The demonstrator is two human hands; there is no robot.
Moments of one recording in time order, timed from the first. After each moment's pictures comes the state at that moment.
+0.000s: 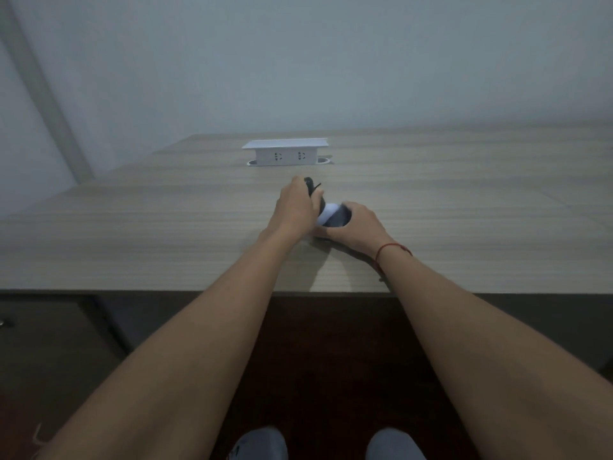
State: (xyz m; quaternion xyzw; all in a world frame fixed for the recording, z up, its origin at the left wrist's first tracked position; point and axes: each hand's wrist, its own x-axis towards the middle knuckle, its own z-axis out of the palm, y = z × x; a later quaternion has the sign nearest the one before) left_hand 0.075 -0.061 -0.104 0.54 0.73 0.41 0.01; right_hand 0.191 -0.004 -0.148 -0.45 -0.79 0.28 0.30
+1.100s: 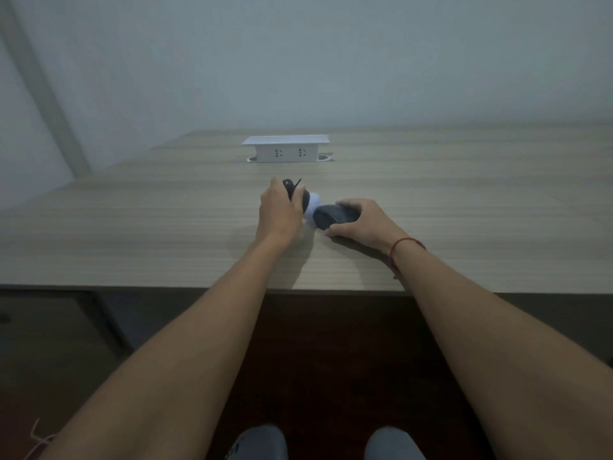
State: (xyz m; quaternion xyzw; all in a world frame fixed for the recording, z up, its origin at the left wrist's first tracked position) left_hand 0.053 -0.066 -0.125 0.47 0.71 0.52 0.01; right_hand 0.203 0.007 -0.145 -0.39 -0.80 0.35 0.30
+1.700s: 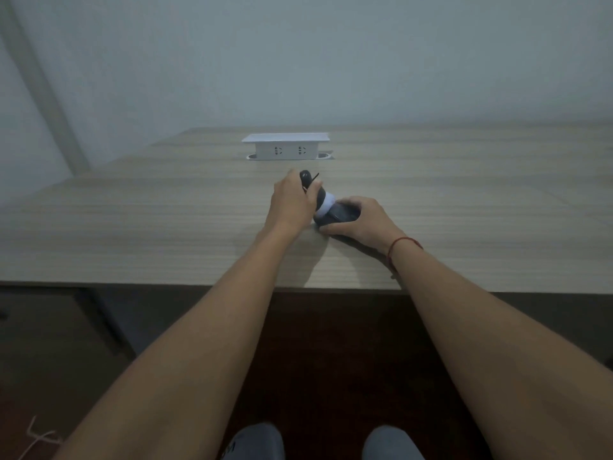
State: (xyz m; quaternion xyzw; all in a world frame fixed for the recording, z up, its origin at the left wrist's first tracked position) left_hand 0.065 -0.056 -0.114 0.51 0.72 0.47 0.00; right_hand 0.203 0.005 -0.147 -0.38 -0.79 0.35 0.32
